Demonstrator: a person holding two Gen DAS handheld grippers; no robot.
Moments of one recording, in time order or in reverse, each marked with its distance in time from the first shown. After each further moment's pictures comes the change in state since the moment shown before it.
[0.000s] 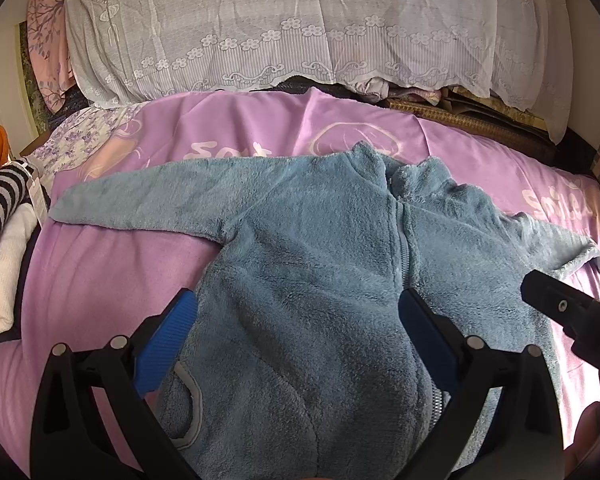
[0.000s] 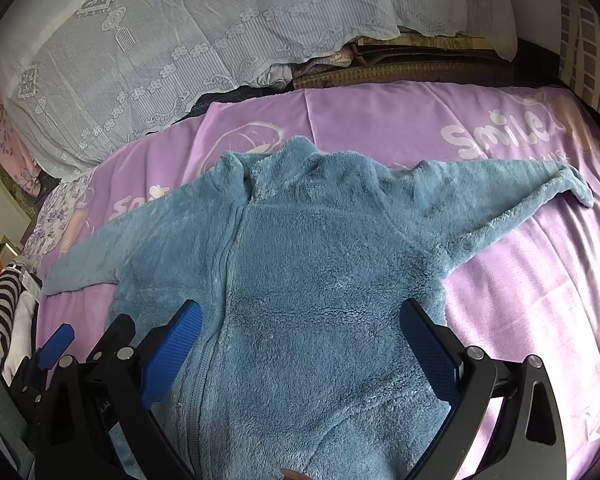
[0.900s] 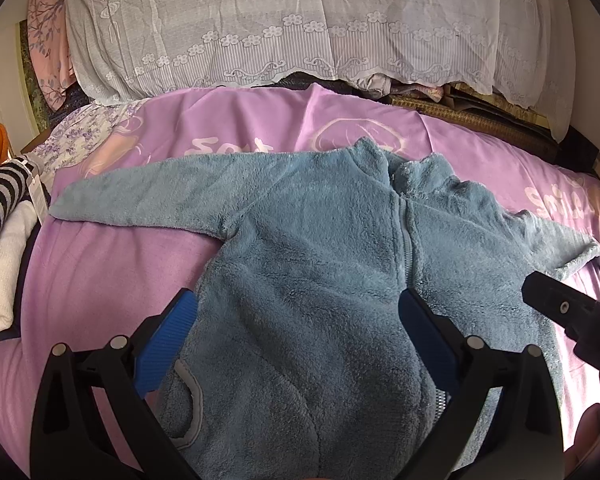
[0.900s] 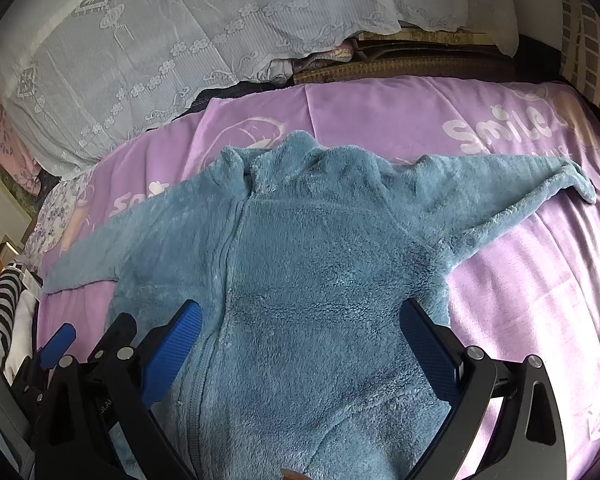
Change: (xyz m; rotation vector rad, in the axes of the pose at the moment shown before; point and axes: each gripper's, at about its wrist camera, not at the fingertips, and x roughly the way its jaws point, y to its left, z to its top) left arm 0.002 0.008 -0.008 -0.001 0.011 0.004; right arm 0.003 0.001 -0.006 0.006 0.015 0.001
